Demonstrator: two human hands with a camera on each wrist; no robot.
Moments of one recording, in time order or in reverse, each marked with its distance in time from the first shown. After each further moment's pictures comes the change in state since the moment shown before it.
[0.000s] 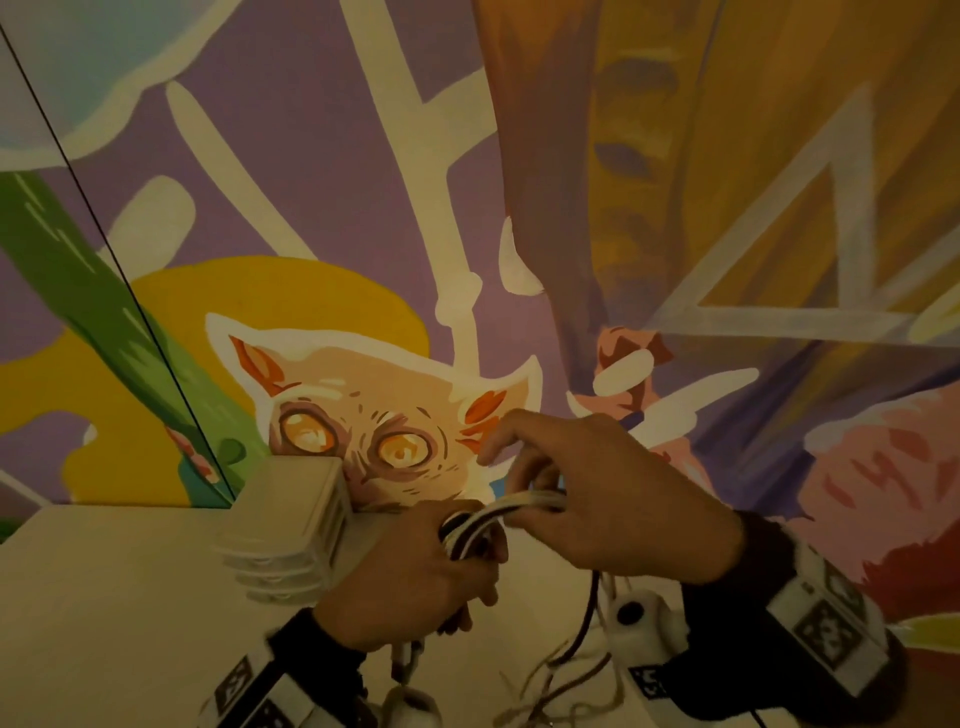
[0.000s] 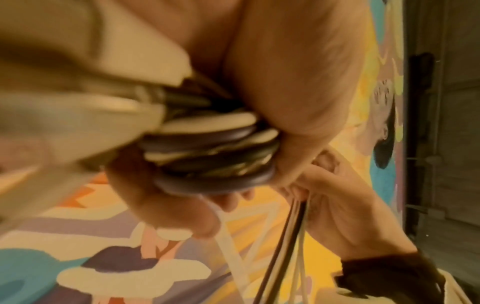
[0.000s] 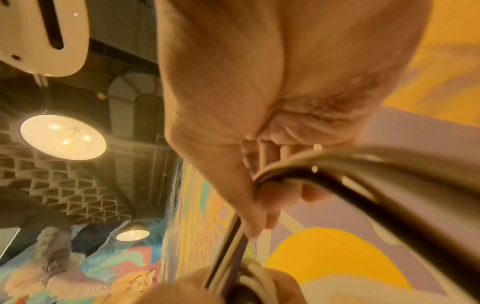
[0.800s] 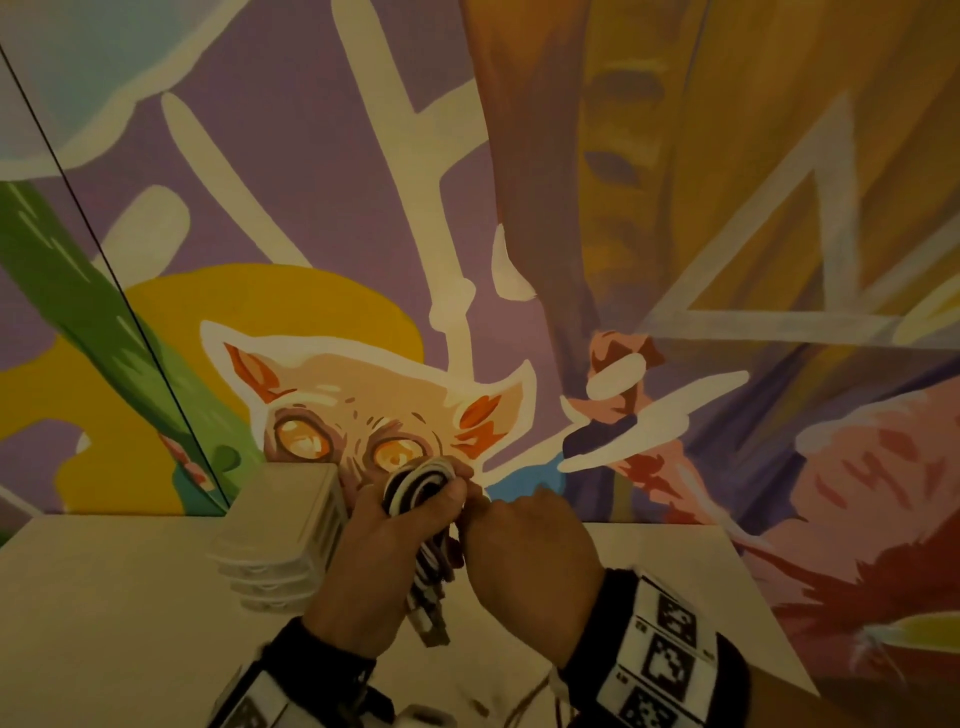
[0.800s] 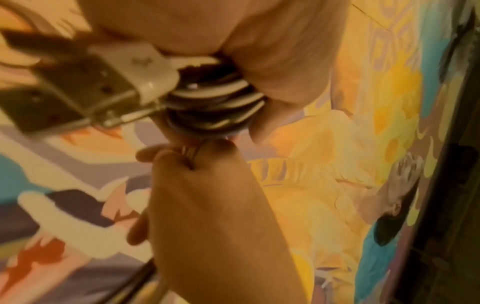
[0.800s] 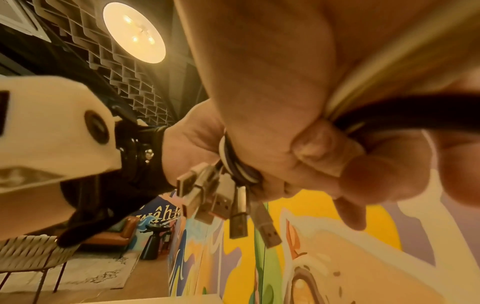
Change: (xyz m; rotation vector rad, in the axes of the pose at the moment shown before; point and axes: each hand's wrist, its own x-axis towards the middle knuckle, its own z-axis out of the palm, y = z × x) left_hand -0.002 0.012 0.006 -0.547 0.415 0.021; right_hand 0.008 -0.002 0.078 -0.670 0.097 0.088
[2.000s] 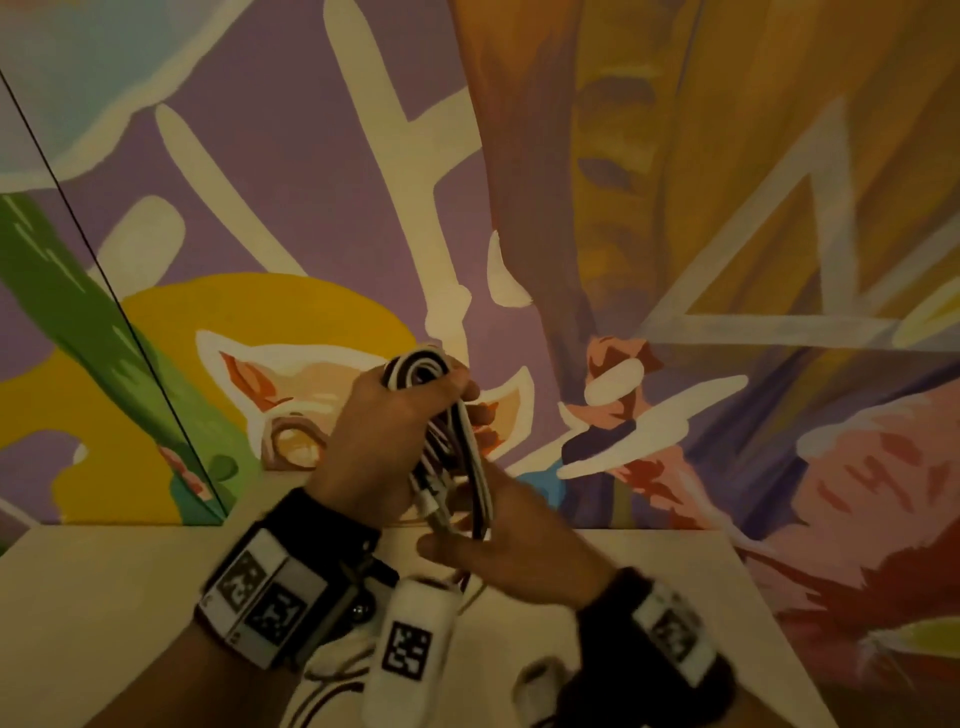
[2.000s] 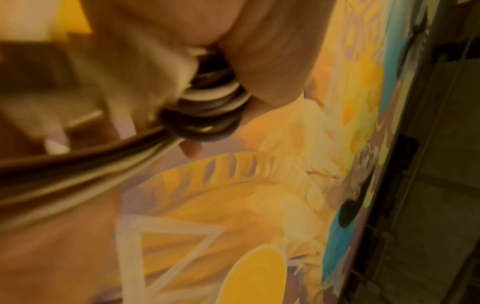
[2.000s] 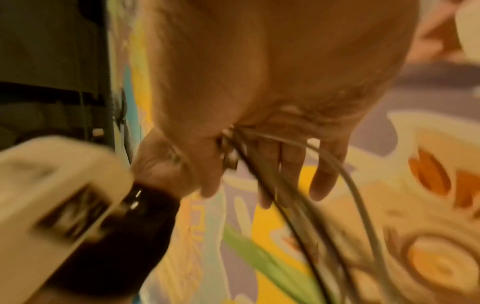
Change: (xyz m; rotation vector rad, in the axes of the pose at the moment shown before) left_hand 0.046 0.067 0.030 0.001 0.020 0.069; right_hand 0.016 0.026 0.007 1.061 -0.091 -0.010
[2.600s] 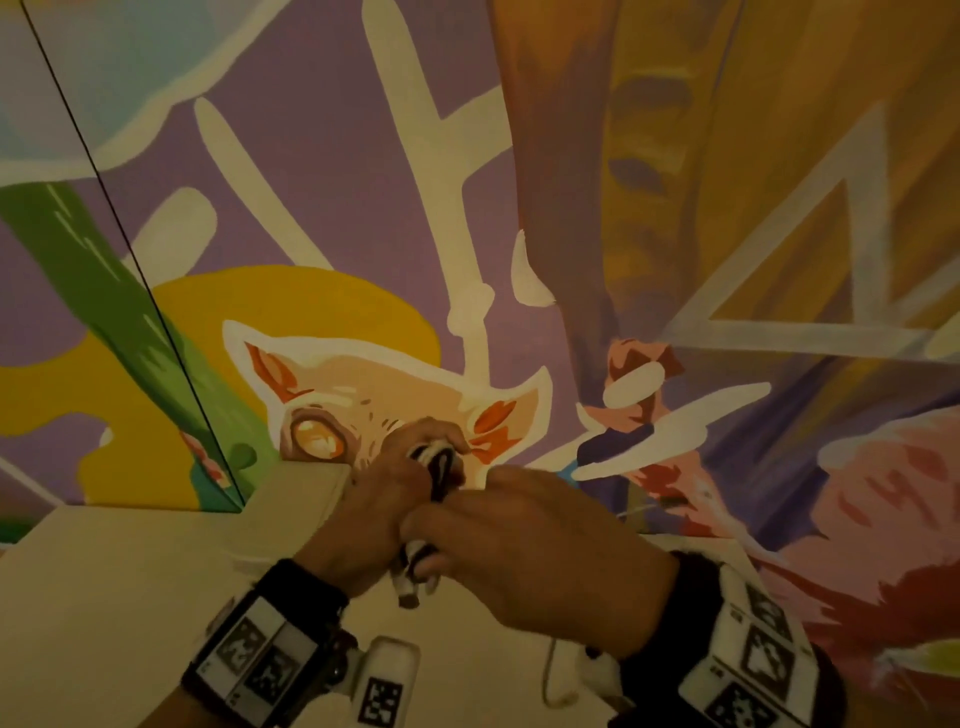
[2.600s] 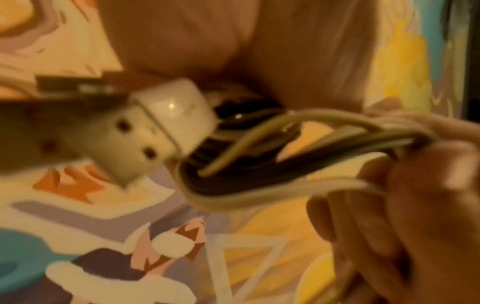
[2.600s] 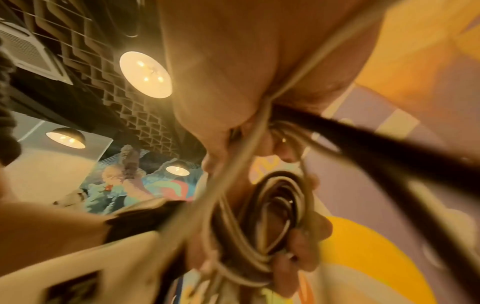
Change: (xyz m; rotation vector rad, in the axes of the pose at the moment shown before) left_hand -0.016 -0.055 -0.068 0.249 -0.362 0.091; right_hand -0.012 -0.059 -0.006 -0.883 -0.101 -0.537
